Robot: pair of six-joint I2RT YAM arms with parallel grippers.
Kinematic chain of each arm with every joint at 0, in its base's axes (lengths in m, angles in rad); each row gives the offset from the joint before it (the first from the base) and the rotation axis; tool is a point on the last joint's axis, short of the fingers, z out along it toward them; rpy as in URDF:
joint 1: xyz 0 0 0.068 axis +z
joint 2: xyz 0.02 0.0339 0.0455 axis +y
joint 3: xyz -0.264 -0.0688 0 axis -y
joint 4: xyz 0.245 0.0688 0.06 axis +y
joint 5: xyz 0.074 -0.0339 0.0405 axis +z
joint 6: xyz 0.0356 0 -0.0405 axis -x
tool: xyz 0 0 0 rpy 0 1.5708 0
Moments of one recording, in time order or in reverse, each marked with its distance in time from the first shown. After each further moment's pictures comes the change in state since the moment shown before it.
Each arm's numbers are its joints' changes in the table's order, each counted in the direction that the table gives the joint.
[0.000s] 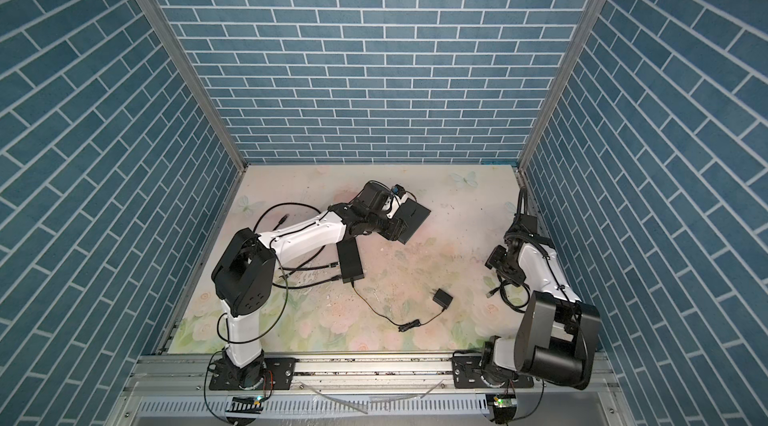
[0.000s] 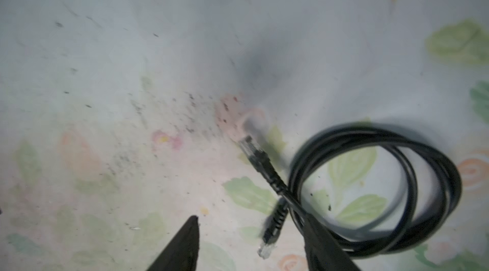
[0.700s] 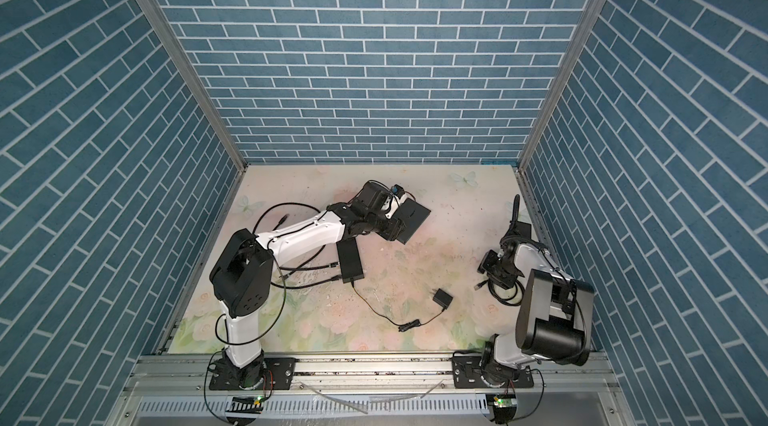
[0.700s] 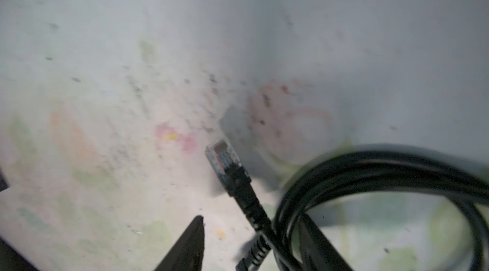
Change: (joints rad) left arm 0.000 -0.012 0.000 0.026 0.025 -0.022; right arm 0.019 0.123 -0.055 -0.185 0.221 0.045
